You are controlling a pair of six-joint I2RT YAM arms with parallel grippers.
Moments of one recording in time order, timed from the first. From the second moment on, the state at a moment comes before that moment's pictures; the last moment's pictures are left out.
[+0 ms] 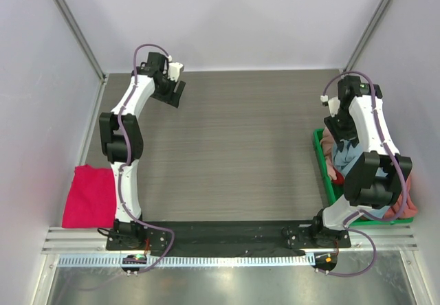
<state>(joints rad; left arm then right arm) -0.14 2.24 2.05 -0.84 0.15 0.30 -0.16 1.60 1.49 -1.33 0.23 -0.42</state>
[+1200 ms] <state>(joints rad) -0.14 2.16 2.00 -0.83 0.14 0.29 -0.19 1.60 1.57 -1.34 0.47 -0.43</state>
